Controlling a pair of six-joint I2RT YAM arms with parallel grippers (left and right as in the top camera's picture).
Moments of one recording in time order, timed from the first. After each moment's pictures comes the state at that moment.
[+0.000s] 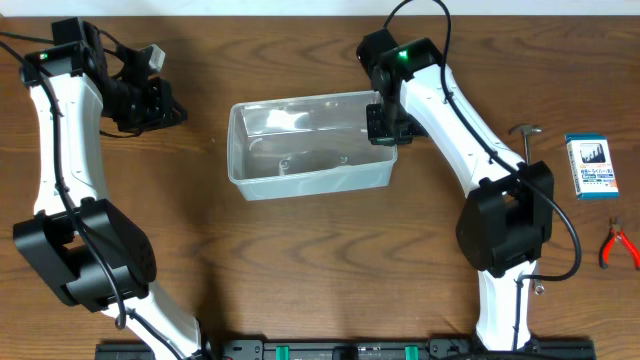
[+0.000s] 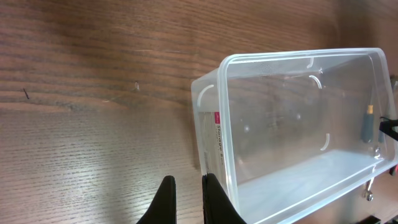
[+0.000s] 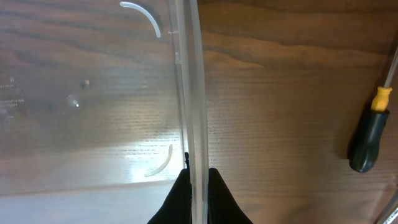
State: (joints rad) left arm 0.28 1.93 1.81 -1.28 0.54 0.17; right arm 0.43 2.16 1.98 -1.38 0.09 0.43
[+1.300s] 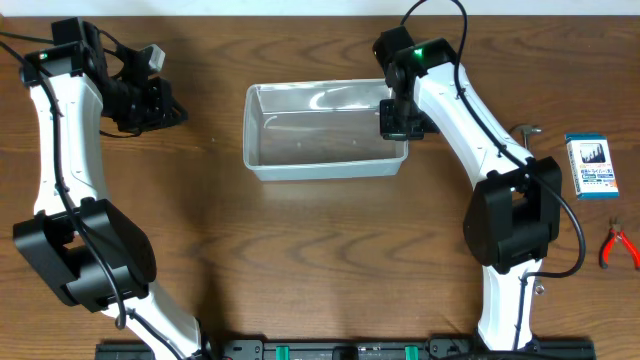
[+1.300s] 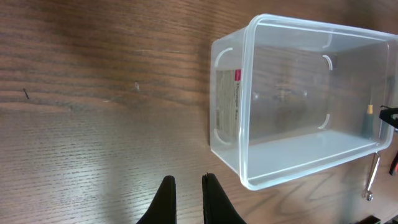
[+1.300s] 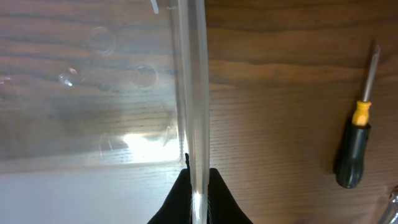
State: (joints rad) left arm 0.28 1.93 1.81 -1.28 0.54 0.17; right arm 0.37 2.16 1.93 -1.31 0.11 0.40
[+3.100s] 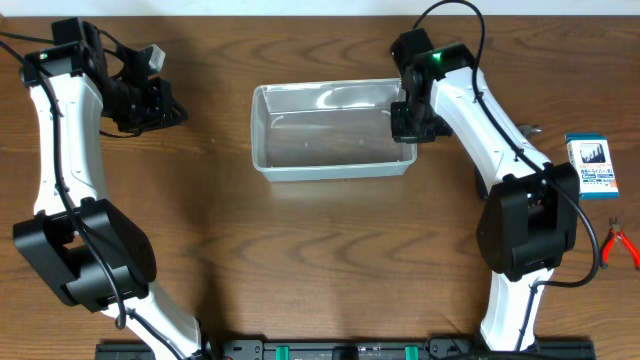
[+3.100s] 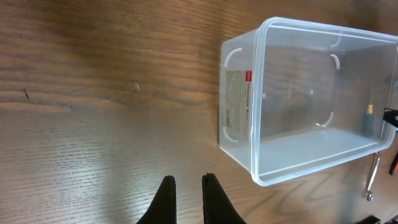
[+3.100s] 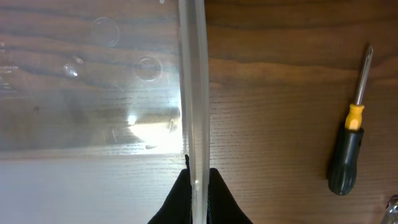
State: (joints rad) left arm 0.28 1.93 1.81 -1.28 0.54 0.17; right arm 0.32 2.09 1.82 -1.24 0.07 0.32
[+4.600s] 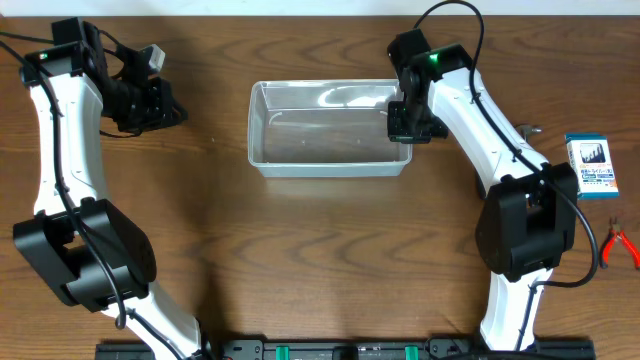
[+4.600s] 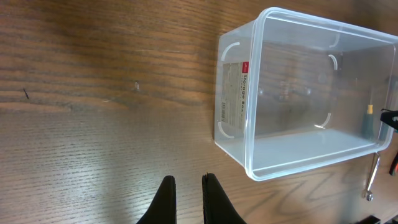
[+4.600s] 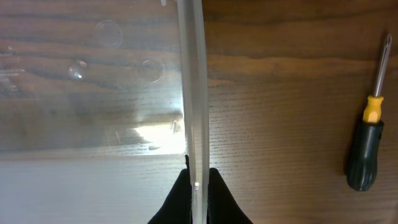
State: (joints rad) left arm 0.28 1.93 1.81 -1.28 0.54 0.17; right arm 0.33 2.09 1.82 -1.24 0.06 0.40
